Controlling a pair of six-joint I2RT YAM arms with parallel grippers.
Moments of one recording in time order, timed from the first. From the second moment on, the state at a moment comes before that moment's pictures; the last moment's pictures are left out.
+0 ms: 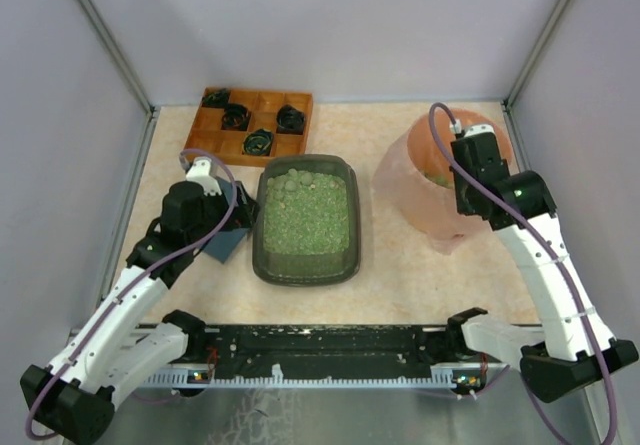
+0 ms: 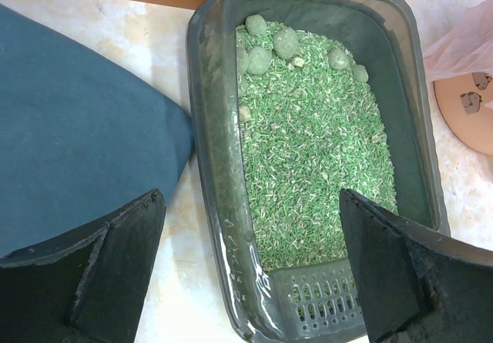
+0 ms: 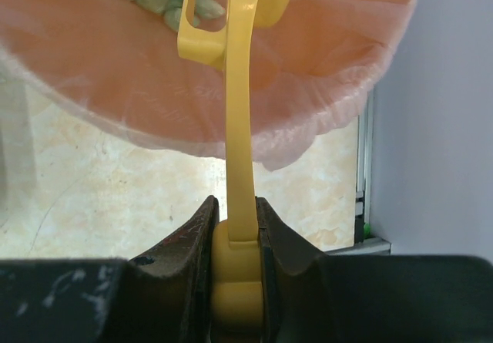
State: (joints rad) left arm -0.42 0.82 0.73 -0.35 -0.08 -0.40; right arm 0.34 1.08 1.41 -1.25 0.48 0.14
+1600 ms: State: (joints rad) left arm -0.39 0.82 0.73 -0.35 -0.06 -0.40; right arm 1.08 1.13 0.94 -0.53 0.15 0.92
